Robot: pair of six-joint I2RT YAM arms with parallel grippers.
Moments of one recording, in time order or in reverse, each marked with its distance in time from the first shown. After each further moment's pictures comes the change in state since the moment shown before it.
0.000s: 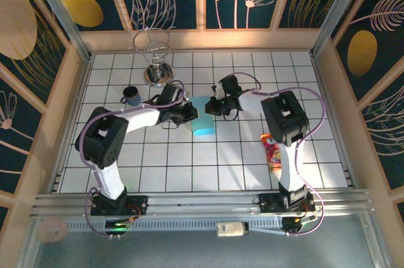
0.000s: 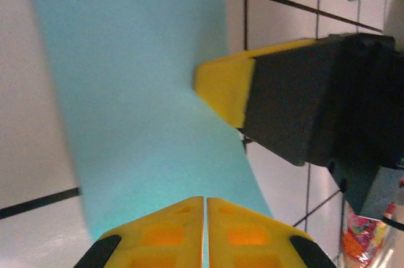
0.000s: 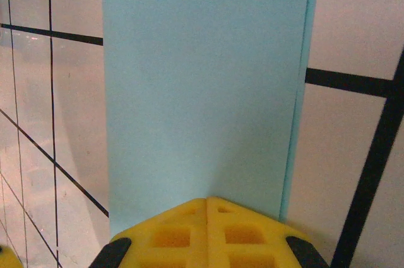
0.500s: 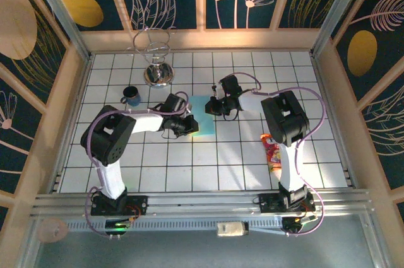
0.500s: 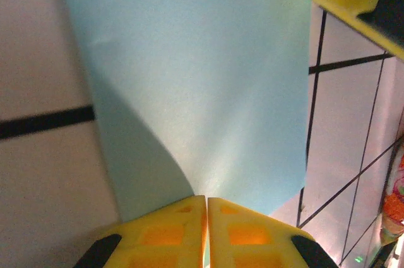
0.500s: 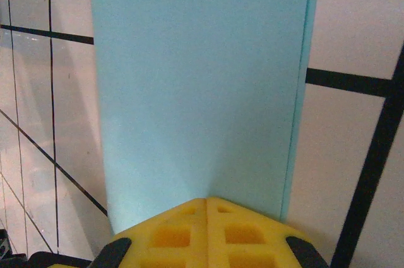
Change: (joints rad) left arm -0.025 0.038 -0.098 -0.008 0.032 0.050; right arm 0.000 0.001 0.000 0.001 0.000 0.004
